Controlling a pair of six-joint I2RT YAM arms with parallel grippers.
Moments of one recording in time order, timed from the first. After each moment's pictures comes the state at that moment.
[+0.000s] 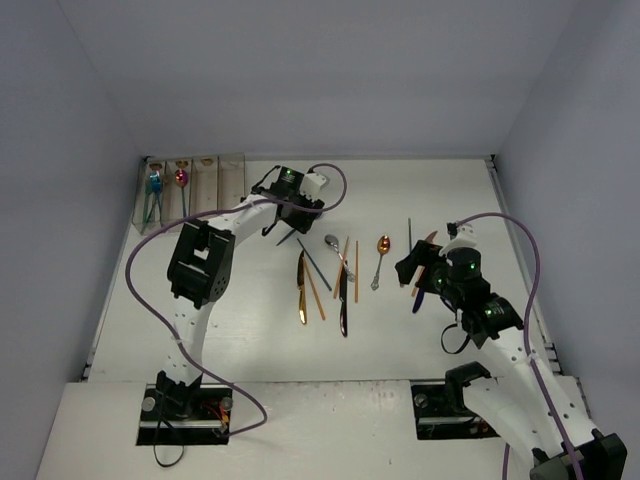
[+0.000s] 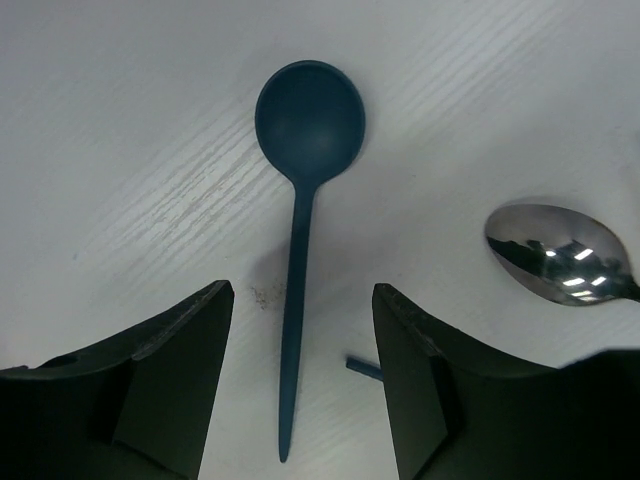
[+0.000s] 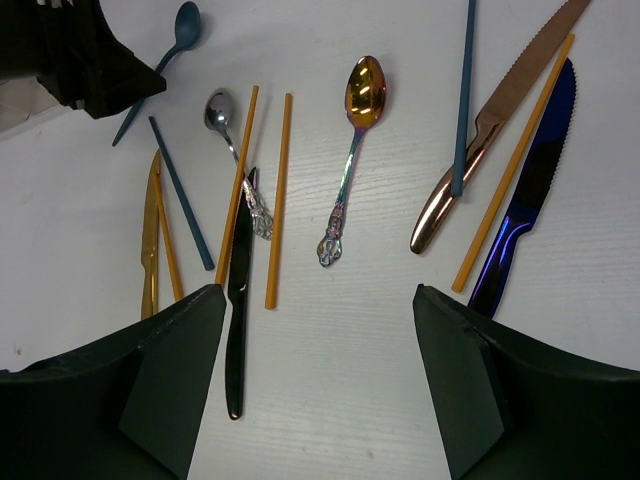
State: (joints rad) left arm -0.45 2.20 1.72 -0.40 0.13 0.20; right arm 0.31 0.74 0.57 -0.36 0.01 0.52
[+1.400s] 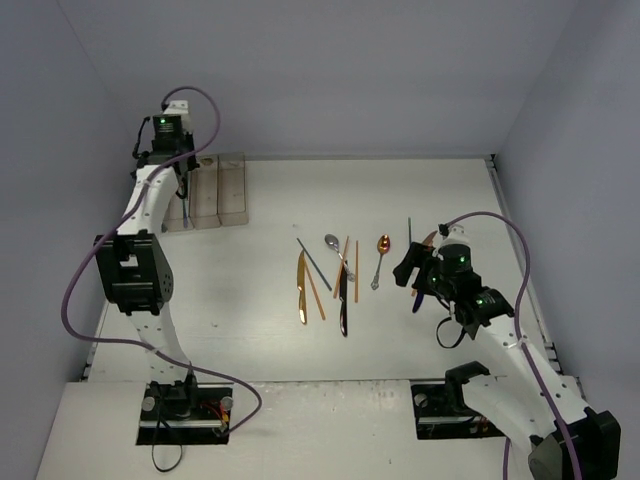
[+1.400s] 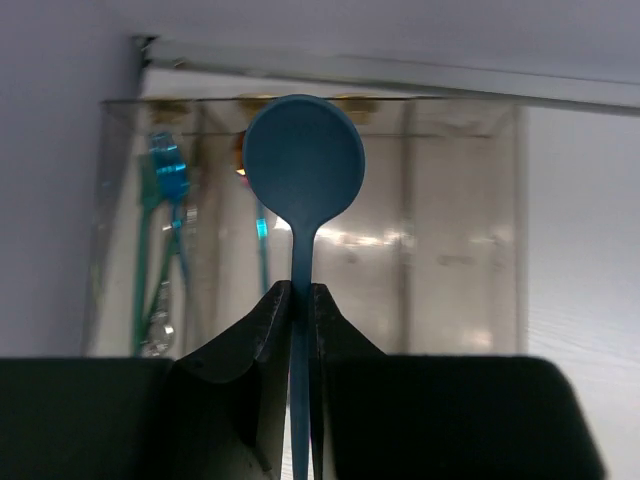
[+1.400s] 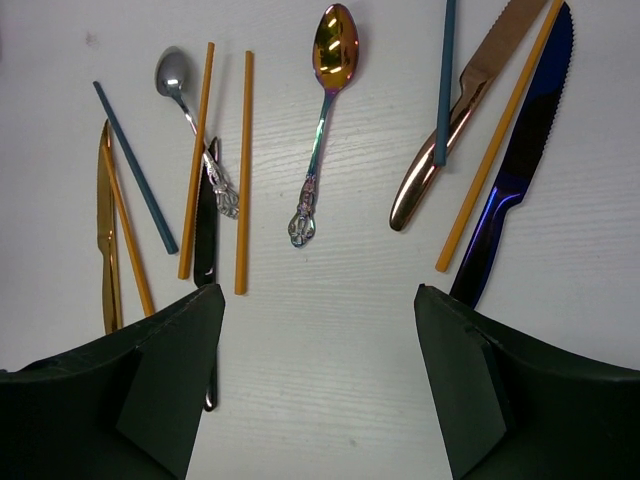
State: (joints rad) left arm 0.00 1.95 1.82 -0.43 -0.13 -0.01; right arm 0.31 0.83 0.56 -0.37 0.02 0.51
